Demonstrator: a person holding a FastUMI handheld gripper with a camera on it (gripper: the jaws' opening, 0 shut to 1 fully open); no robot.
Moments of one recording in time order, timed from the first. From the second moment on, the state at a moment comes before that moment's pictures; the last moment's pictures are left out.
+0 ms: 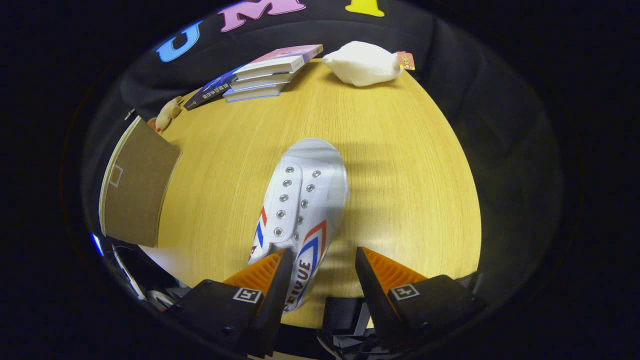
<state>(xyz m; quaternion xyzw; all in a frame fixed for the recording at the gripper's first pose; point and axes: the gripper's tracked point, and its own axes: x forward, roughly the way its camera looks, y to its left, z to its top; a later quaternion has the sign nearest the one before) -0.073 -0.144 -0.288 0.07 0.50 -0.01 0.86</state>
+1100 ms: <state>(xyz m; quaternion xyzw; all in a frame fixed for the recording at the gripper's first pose) -0.057 -0.025 -0.162 0.23 0.47 0.00 0.85</state>
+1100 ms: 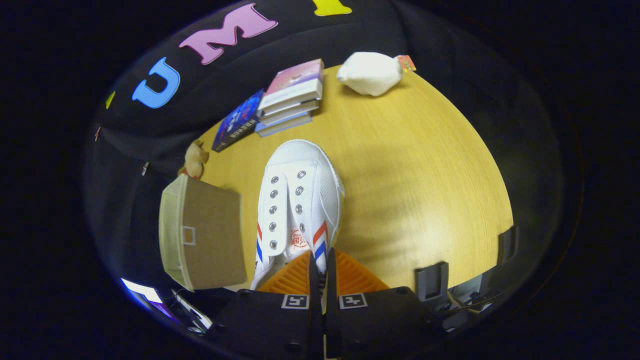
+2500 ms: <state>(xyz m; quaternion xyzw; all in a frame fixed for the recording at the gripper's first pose) -0.005 0.264 -0.167 0.14 0.53 0.02 0.84</state>
